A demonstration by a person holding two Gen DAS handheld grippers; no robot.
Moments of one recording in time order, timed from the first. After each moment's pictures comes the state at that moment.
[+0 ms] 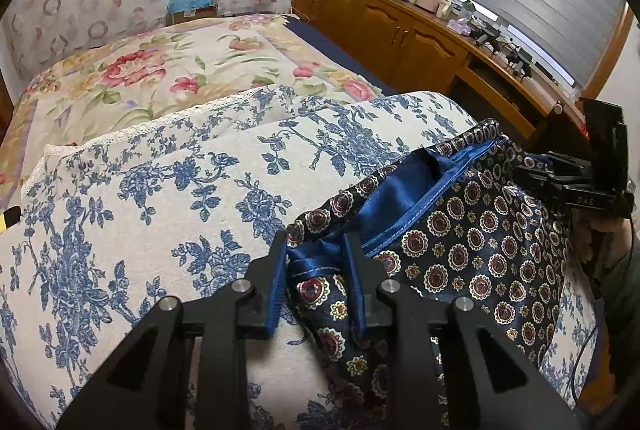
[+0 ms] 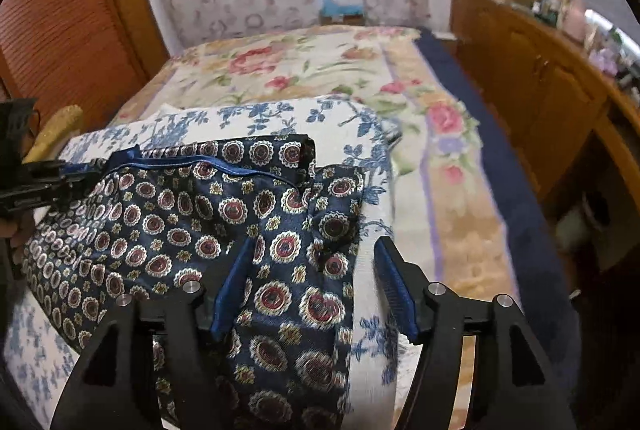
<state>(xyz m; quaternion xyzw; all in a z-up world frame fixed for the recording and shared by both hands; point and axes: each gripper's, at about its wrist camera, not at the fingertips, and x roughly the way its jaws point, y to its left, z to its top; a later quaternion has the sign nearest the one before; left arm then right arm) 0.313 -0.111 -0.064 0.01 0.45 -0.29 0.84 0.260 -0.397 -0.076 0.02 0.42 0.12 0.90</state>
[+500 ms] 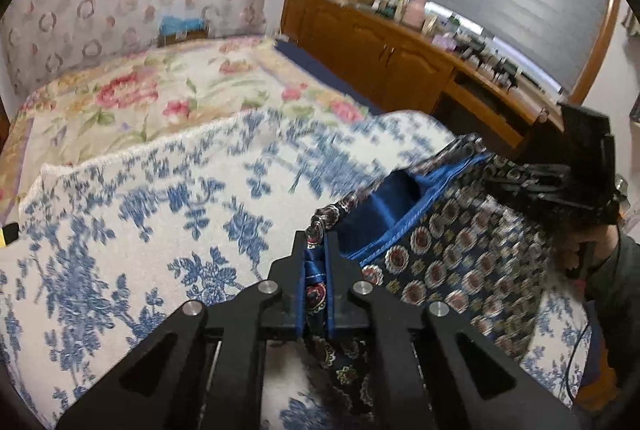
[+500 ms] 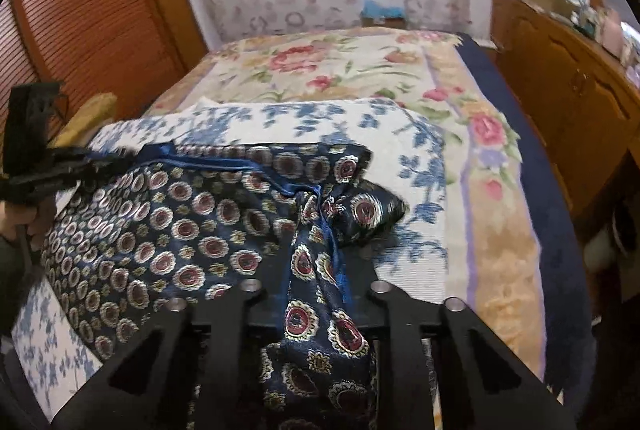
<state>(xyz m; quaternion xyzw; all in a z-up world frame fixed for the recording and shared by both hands) 0.294 -0.111 -0.038 0.00 0.40 -0.31 0.86 0.256 -0.373 -0.070 0.00 0.40 0.19 0.89</state>
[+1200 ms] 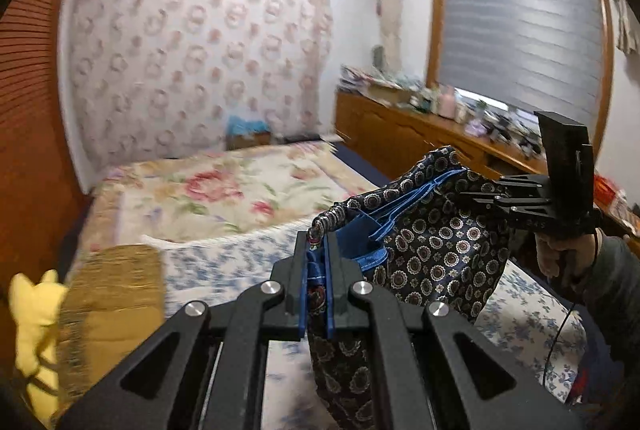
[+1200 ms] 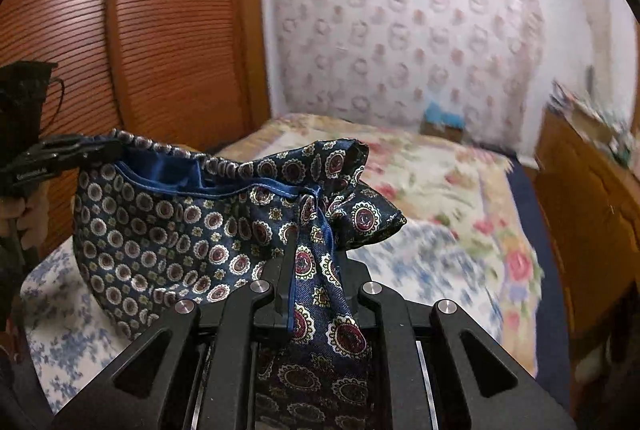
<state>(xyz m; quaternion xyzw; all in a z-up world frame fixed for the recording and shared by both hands) 0.201 0.030 0.092 0.00 0.24 -0.20 0.95 0.241 -0.240 0.056 -0.08 0.25 0.30 0.92</state>
